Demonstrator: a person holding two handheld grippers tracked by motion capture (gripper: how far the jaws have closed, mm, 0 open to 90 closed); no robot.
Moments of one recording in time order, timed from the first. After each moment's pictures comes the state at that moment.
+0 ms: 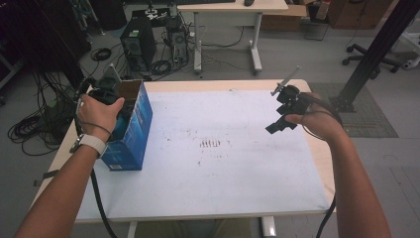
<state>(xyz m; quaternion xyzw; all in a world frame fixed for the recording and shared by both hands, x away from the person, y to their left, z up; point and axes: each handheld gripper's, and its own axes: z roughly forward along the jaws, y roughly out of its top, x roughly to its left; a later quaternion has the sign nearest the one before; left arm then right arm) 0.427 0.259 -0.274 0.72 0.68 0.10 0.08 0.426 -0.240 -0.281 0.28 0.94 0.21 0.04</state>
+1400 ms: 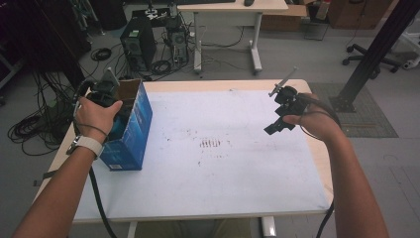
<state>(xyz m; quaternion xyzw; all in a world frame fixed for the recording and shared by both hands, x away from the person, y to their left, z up) 0.430 0.269 -0.282 0.73 0.67 0.09 0.07 0.427 -0.236 -0.284 0.28 0.94 0.21 0.03</state>
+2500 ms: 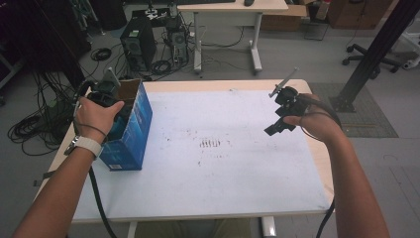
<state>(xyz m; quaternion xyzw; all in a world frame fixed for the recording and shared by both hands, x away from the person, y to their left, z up) 0.427 0.267 -0.279 0.74 0.67 0.08 0.07 0.422 -0.235 -0.282 0.28 0.94 0.21 0.03</state>
